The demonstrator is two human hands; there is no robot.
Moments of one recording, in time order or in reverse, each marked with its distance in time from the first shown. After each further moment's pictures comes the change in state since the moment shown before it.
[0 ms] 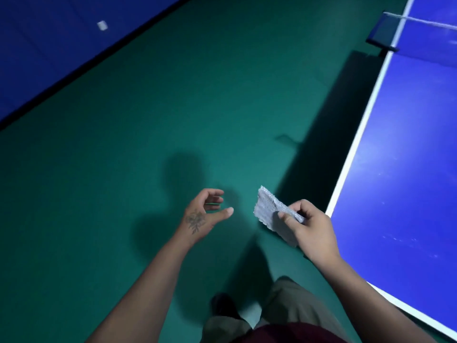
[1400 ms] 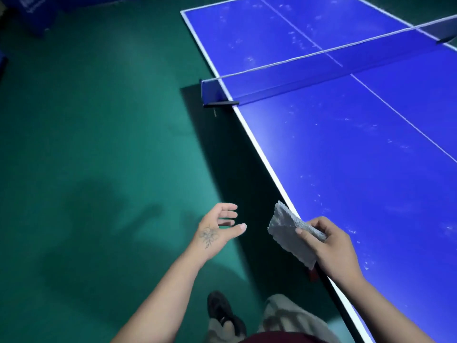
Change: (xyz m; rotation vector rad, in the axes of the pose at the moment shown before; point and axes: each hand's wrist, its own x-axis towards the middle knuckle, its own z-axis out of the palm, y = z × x) left_hand 0.668 0.339 0.280 0.293 -0.879 0.193; right_hand 0.522 -0.040 -0.183 0.216 0.766 0.463
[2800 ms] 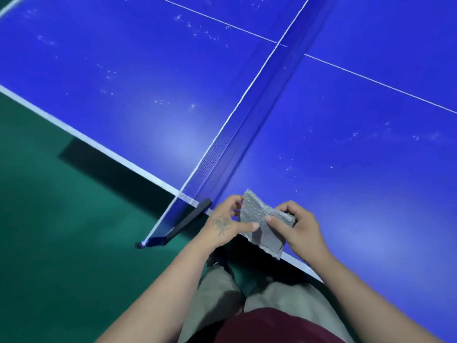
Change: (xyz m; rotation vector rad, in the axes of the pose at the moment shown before) left_hand 0.720 0.183 -0.065 0.387 -0.802 -0.076; right_hand 0.586 -0.165 0.172 0.398 0.369 0.353
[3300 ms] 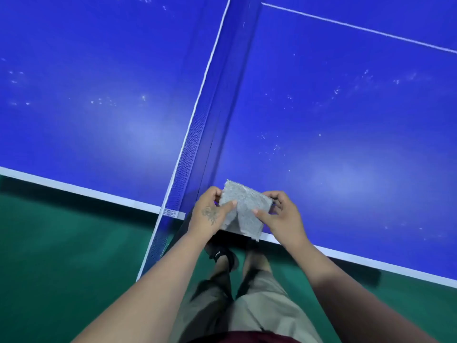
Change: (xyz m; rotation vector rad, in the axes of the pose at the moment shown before) left_hand 0.094 -0.042 -0.026 0.188 0.064 0.013; right_hand 0.048 0.057 0.067 0.154 0.277 0.232
